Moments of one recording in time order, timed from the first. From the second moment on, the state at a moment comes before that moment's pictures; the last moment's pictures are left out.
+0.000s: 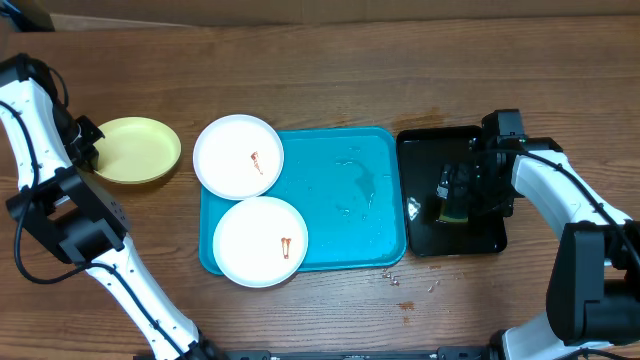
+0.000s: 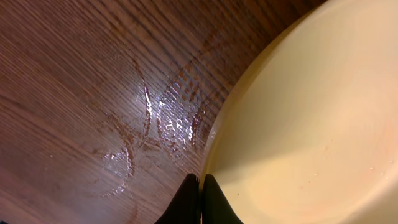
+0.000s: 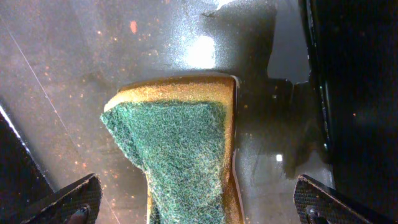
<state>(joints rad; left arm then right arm) 0.53 2.46 2.38 -1.59 -0.12 -0.32 0.02 1.74 1.05 -0.79 -0.14 0.29</state>
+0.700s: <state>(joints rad) 0.53 2.46 2.31 -1.56 0.01 -0.27 0.02 1.74 1.05 -0.79 -0.14 0.29</state>
